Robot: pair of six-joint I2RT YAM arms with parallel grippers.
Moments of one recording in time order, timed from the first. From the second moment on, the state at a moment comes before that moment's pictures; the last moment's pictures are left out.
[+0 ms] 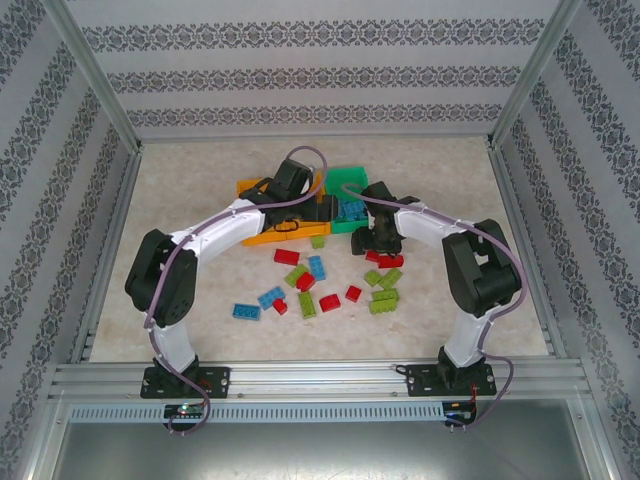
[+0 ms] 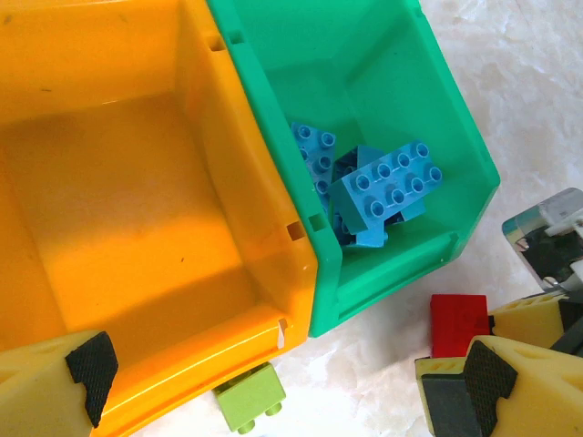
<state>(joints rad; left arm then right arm) -0.56 1.81 1.39 -0.39 0.06 -0.47 0.41 1.83 1.17 -0.66 -0.07 0.34</state>
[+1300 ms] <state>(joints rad) -0.50 1.45 0.94 -0.37 -0.12 -0.47 0.50 1.87 1.40 -0.31 -0.40 0.54</state>
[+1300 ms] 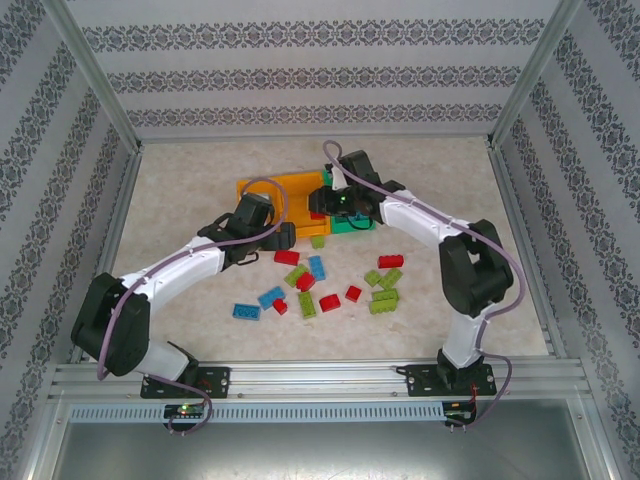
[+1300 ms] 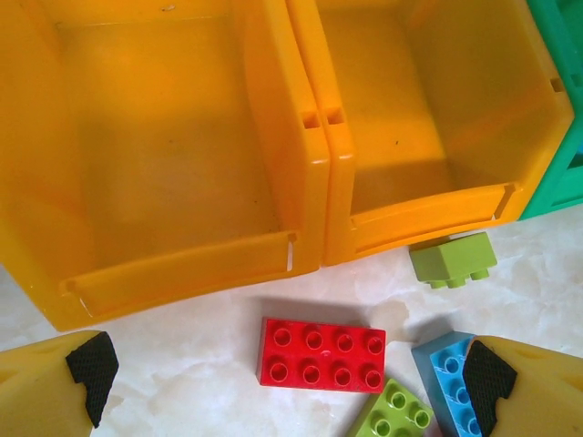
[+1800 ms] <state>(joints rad) -0.50 1.51 0.89 -0.37 -0.04 -0.47 0.51 2.04 1.57 -0.34 -0.34 0.58</state>
